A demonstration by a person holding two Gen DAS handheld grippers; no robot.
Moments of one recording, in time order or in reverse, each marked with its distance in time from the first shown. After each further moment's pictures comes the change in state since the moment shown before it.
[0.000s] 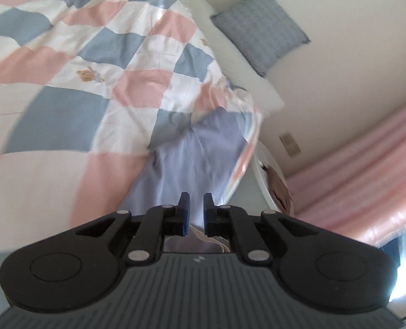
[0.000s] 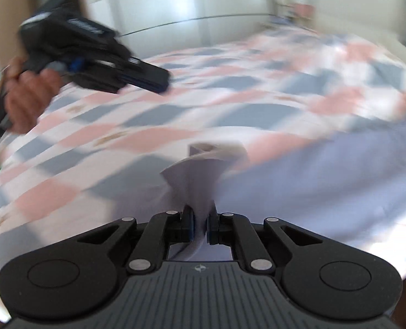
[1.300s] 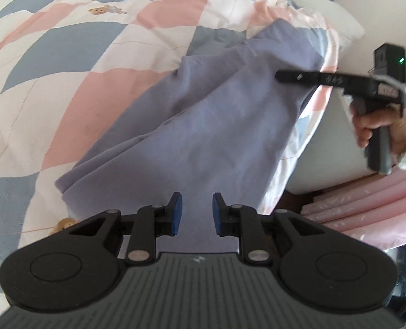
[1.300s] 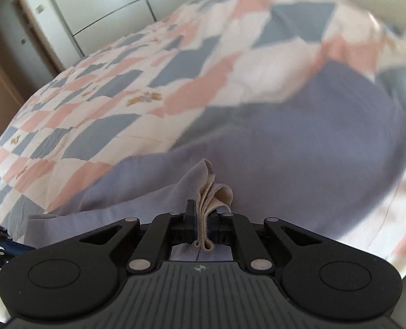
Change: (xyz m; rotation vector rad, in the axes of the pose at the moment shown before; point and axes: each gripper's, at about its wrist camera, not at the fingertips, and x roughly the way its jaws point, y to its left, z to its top) left arm 0.088 -0.046 -0.095 0.127 0.188 0.468; right arm 0.037 -0.262 0.082 0.081 0.137 0.027
